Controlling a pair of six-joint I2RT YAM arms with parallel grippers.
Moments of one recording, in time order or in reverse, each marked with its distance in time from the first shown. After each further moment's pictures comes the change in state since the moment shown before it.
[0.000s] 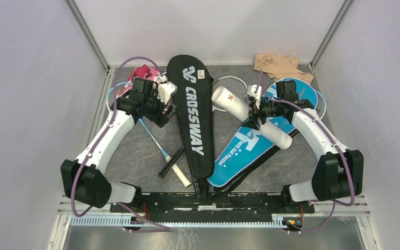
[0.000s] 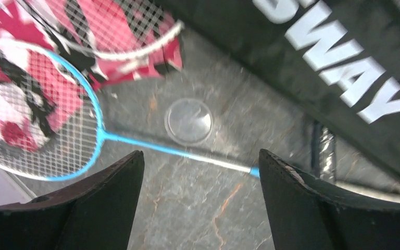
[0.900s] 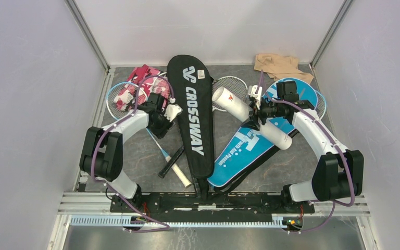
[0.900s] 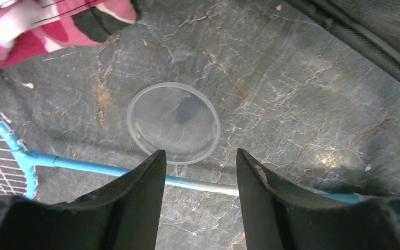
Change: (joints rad) left arm 0.016 0.289 -0.246 0.200 -0.123 0.143; right arm -0.008 -0.008 -0.014 0.009 -0.012 0.000
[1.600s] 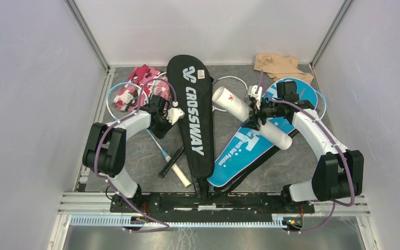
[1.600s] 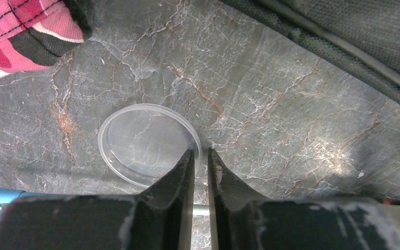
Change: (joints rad) left arm 0.000 0.059 -0.023 0.031 0.064 0.039; right arm -0.001 0.000 0.000 -0.002 0.000 -0.001
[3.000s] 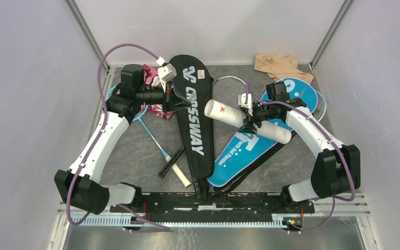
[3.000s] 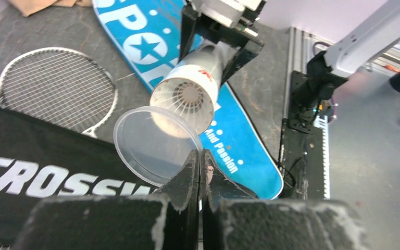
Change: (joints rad) left arm -0.011 -0.391 0.325 0.078 0.923 -0.399; right arm 0.097 0.038 0.032 -0.104 0.066 -0.196
